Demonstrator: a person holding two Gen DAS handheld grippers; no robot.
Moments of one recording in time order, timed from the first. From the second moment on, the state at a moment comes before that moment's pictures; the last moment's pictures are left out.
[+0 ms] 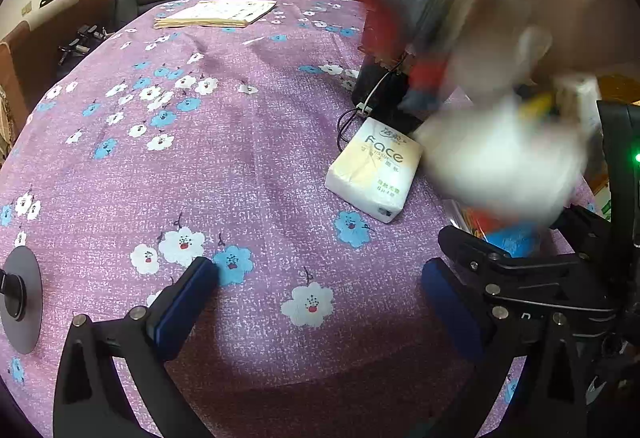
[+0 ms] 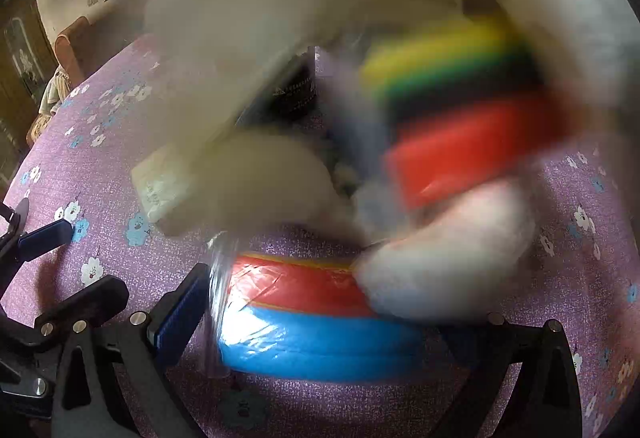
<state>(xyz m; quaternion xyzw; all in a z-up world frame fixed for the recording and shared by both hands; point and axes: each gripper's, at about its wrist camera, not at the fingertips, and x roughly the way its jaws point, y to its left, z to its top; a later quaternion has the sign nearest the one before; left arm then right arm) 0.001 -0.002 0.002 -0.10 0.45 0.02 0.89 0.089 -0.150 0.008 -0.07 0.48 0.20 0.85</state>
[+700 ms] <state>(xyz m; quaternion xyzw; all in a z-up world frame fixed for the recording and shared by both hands) 0.000 -0.002 0.001 -0.10 0.45 0.01 0.89 0.079 -0.160 -0.001 -0.07 0.48 0.20 0.85</state>
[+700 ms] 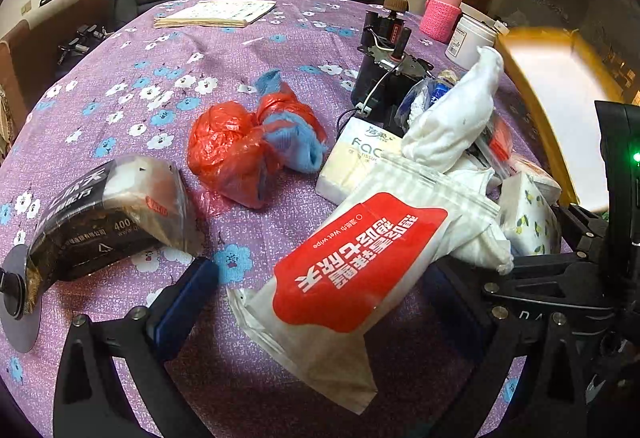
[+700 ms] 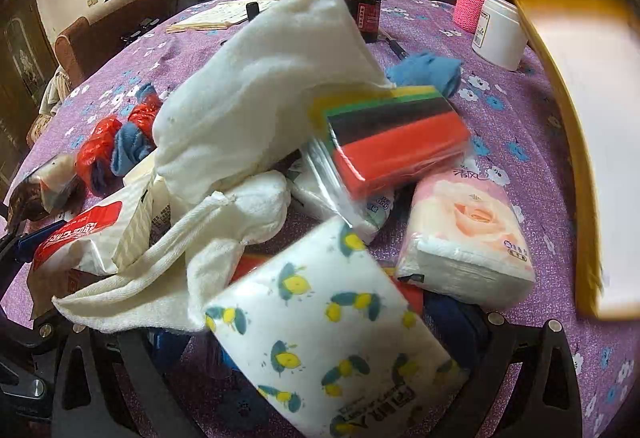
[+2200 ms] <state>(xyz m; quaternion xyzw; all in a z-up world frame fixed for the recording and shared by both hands) -0.069 0.002 0.018 -0.05 0.43 -0.01 0.90 0.046 -0.207 0.002 -0.09 0.47 0.37 0.80</state>
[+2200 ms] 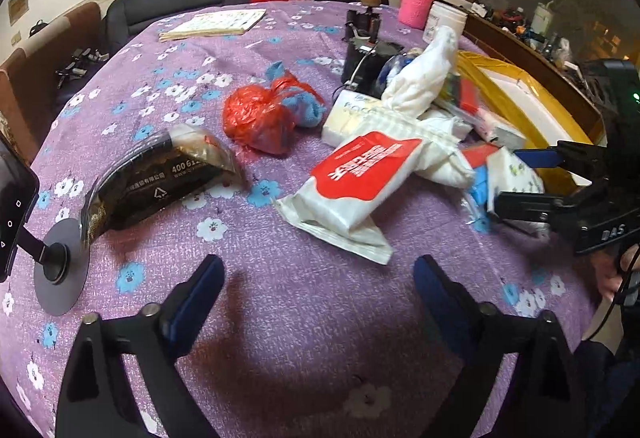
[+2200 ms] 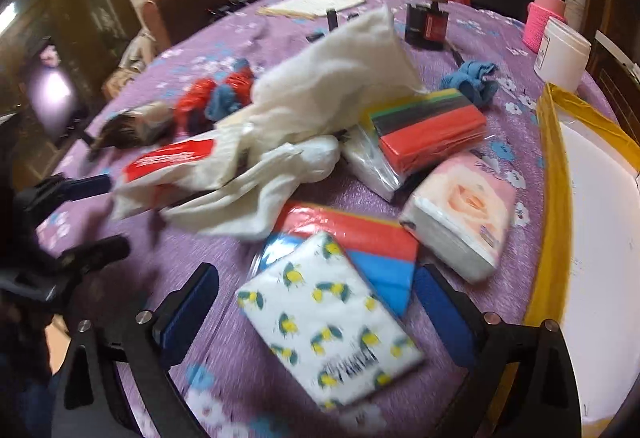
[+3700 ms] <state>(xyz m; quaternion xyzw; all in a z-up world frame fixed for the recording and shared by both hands) -0.038 -0.030 0.031 -0.06 0.43 -0.03 0.90 0.018 -0.234 -0.001 -0.13 0.41 0.43 0.80</state>
